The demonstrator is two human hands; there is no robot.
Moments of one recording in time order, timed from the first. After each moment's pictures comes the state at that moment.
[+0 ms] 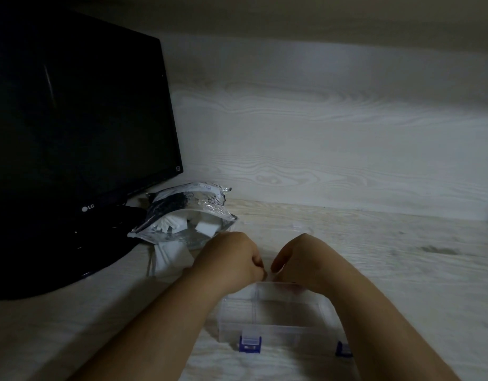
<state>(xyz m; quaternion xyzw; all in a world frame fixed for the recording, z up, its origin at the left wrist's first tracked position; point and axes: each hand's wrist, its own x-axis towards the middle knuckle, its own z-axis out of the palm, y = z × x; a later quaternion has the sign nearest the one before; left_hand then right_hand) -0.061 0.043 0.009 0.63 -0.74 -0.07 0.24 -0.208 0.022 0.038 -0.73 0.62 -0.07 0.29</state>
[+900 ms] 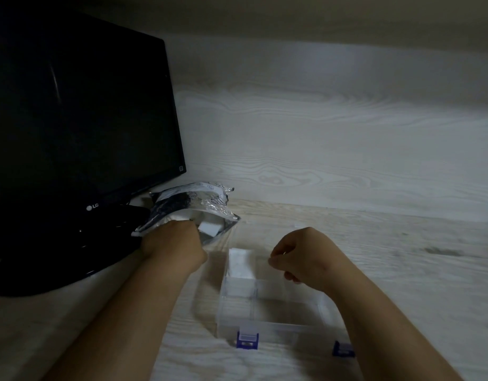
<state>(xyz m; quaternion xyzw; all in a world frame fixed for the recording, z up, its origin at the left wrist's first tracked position) 0.002 0.042 0.019 0.83 -0.55 0.05 0.06 -0.216 0.024 0.036 -0.75 0.57 -0.19 0.27</state>
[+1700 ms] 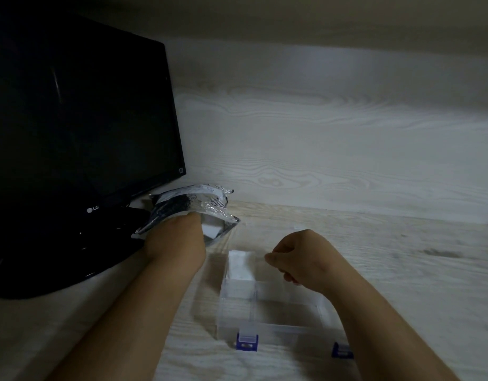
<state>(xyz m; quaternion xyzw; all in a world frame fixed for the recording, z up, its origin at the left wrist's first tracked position) -0.006 0.042 0.022 0.83 -0.54 0.08 0.12 -0.215 0.023 0.035 -0.75 0.58 -0.19 0.26</state>
